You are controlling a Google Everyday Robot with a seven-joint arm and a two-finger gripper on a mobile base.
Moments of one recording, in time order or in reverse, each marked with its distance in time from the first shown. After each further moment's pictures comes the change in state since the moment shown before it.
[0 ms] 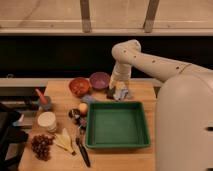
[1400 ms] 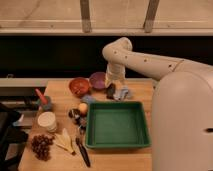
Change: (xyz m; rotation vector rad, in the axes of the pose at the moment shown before) arm -0.016 0.041 -0.015 0.089 -0.097 -0.142
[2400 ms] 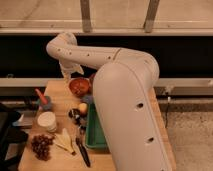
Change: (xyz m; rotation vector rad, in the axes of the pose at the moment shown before) arm -0.065 0.205 -0.023 0.008 -0.095 -0.423
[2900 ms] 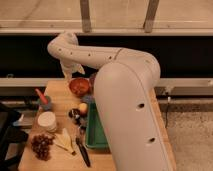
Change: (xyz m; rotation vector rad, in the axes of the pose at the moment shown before) arm -0.001 0.001 0.000 -0.003 -0.007 0.000
